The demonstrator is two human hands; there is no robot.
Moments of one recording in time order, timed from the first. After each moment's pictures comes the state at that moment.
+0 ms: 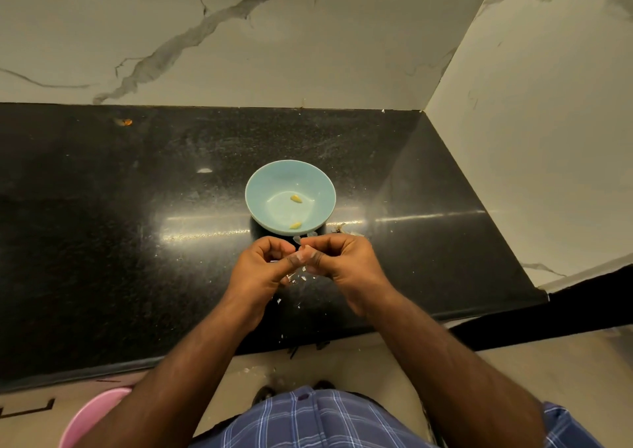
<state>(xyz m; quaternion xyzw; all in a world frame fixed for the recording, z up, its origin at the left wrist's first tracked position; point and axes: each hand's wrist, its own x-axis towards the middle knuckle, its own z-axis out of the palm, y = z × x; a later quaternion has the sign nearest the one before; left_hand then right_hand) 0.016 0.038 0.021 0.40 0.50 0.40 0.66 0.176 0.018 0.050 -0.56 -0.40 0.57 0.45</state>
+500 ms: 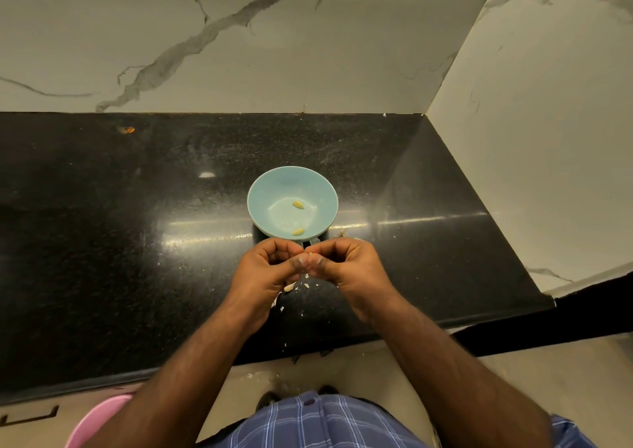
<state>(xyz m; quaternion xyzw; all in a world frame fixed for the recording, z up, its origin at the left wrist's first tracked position) 0.015 0.046 0.026 0.39 0.46 0.41 0.69 0.177 0.018 0.055 -0.54 -0.41 0.57 0.46</state>
